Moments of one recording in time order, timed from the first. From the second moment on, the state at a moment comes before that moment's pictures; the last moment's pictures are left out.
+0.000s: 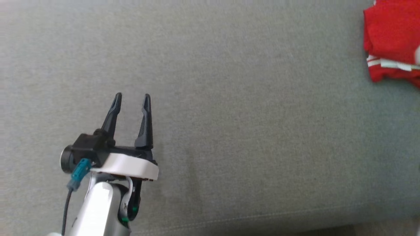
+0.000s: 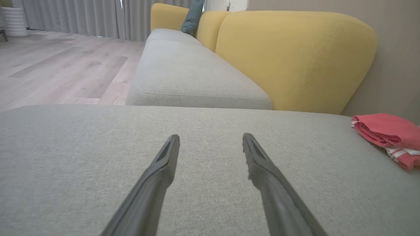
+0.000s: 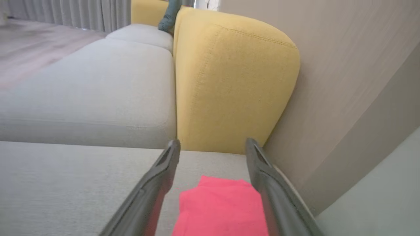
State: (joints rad) left arm -0.18 0.05 -0.24 0.11 -0.20 0.03 -0.25; right arm -0.73 -0.34 -0.13 0.35 0.03 0.12 0.30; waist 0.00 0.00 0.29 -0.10
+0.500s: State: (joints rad) left arm -0.11 0.05 -0.21 0.20 -0.24 0.10 -0.25; right arm -0.42 -0.07 -0.09 0.28 0.05 0.12 0.02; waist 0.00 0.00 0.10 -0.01
